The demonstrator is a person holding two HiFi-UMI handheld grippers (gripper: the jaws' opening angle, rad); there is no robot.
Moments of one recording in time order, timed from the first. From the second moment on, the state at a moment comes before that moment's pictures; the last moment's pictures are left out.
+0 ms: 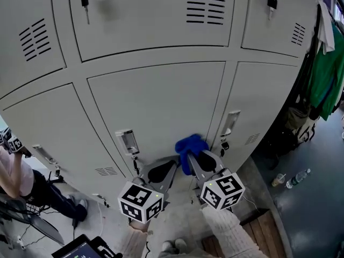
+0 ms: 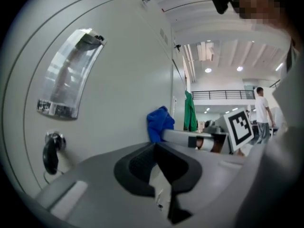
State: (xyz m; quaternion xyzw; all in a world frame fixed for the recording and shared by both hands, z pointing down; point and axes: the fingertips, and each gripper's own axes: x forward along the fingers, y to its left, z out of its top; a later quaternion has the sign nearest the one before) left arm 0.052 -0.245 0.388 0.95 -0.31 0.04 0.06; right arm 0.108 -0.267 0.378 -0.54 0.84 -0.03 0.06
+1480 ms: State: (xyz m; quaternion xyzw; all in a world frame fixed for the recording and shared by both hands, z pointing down) left arm 0.040 -0.223 0.458 0.93 -0.34 0.08 0.14; right arm 0.098 -0.252 0.462 -0.53 0.84 -0.12 0.00
